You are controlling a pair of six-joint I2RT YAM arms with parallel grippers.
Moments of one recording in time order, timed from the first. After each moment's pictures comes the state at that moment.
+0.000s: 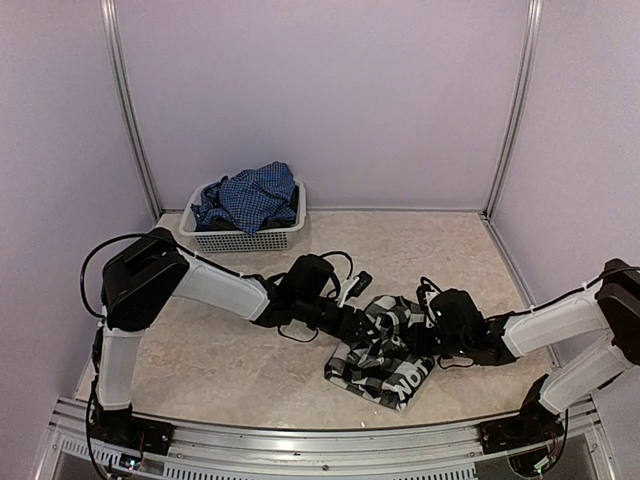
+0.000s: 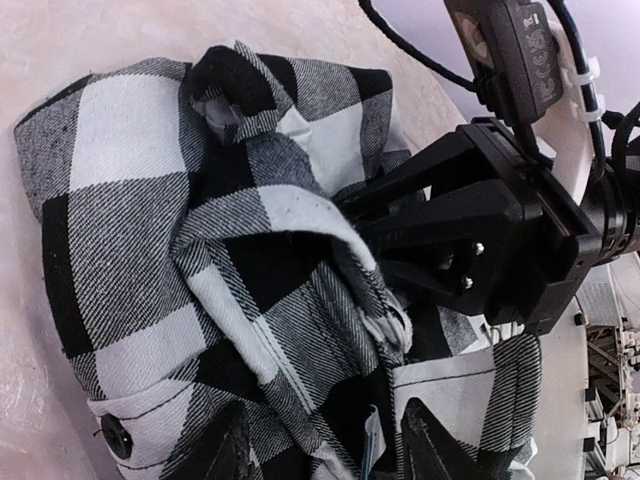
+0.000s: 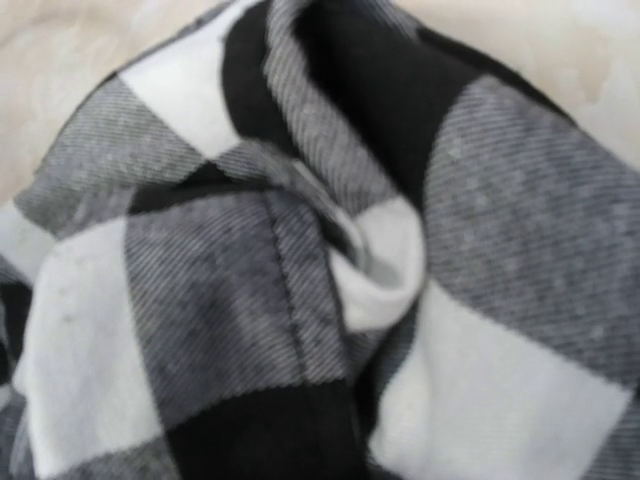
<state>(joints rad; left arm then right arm) -0.94 2.14 1.26 0.30 0.57 -0.47 0.80 1.41 0.39 0.26 0.13 0.62</state>
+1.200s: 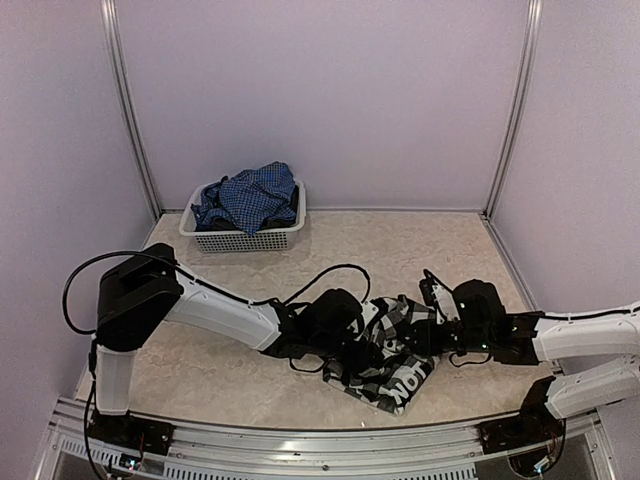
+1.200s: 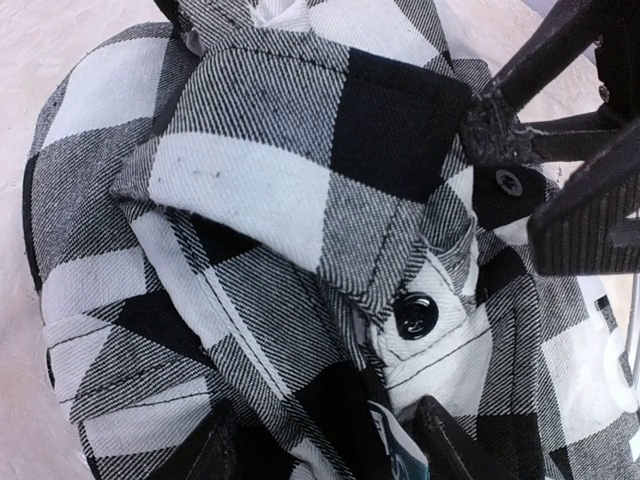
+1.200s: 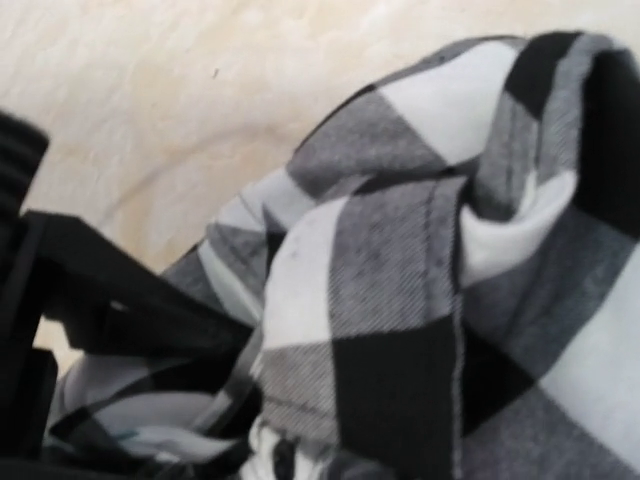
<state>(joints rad) -1.15 2.10 1.25 0.13 0.04 -0.28 0.80 1.13 0.38 0.12 -0.07 0.56</state>
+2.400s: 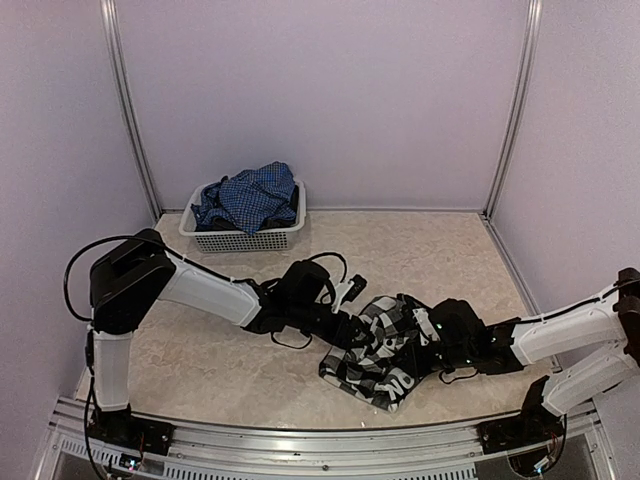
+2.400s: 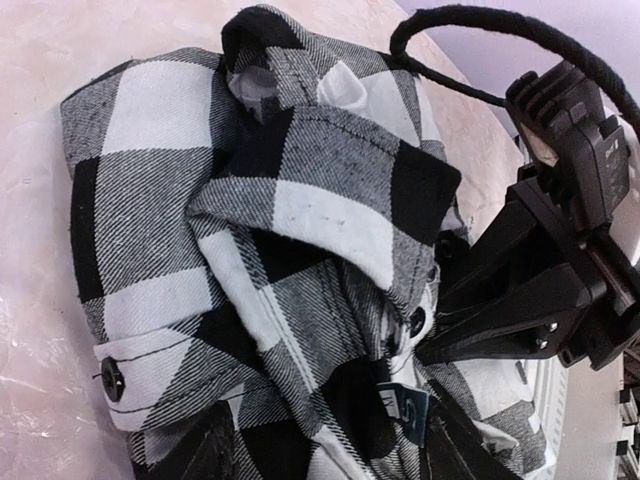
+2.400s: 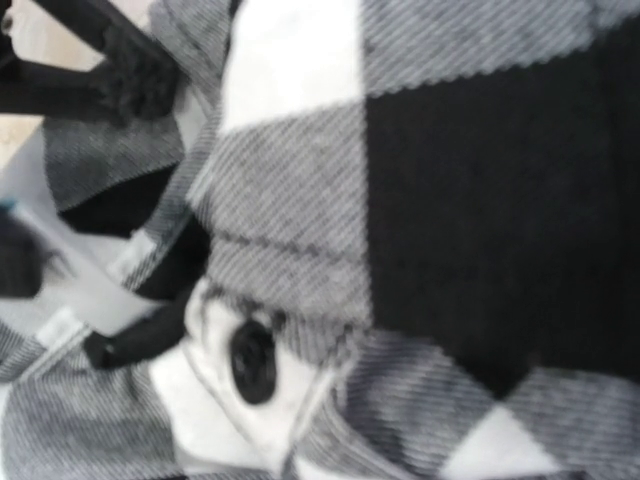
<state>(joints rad) -0.97 2.07 1.17 0.28 0.44 -0.42 0.91 1.31 0.37 0.16 -0.04 0.58</state>
